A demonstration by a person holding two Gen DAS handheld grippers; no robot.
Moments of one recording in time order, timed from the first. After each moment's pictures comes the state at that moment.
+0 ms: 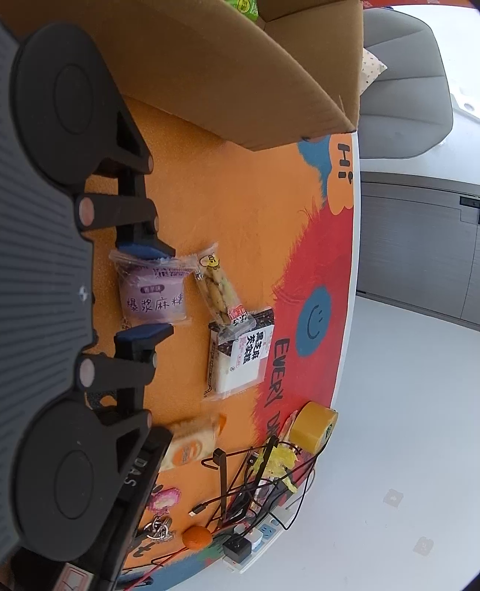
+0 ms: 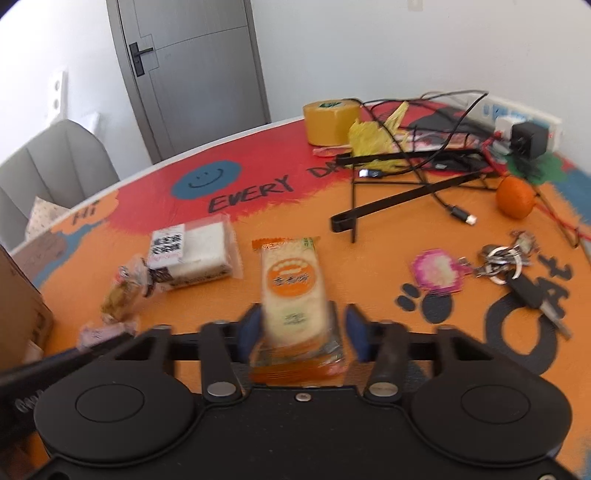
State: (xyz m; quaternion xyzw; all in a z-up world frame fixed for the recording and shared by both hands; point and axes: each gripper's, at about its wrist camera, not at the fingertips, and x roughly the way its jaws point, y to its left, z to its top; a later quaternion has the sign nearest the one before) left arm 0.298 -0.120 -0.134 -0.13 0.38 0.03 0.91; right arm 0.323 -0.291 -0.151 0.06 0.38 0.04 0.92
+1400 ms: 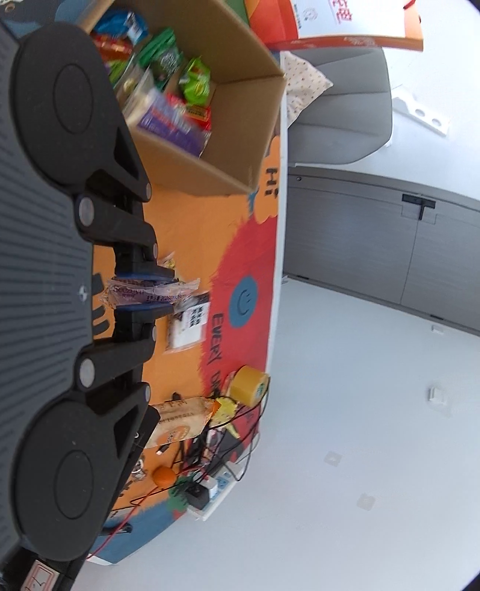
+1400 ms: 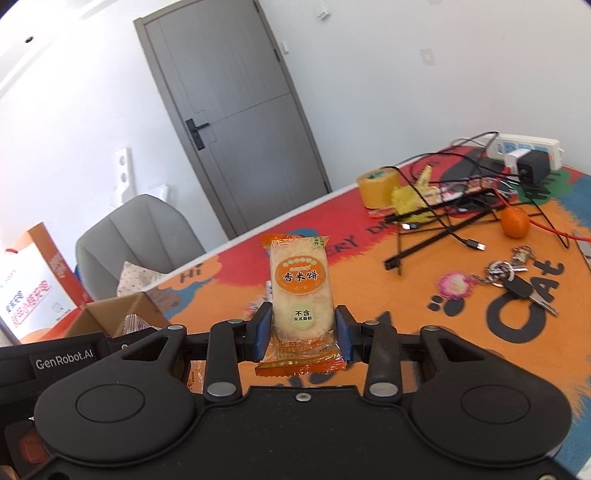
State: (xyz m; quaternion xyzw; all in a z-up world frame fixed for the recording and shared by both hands) left arm 0.207 -0.109 -0.046 -0.14 0.29 0.02 0.95; right arm 0.233 -0.304 -0.082 0.16 0.28 0.13 0.94
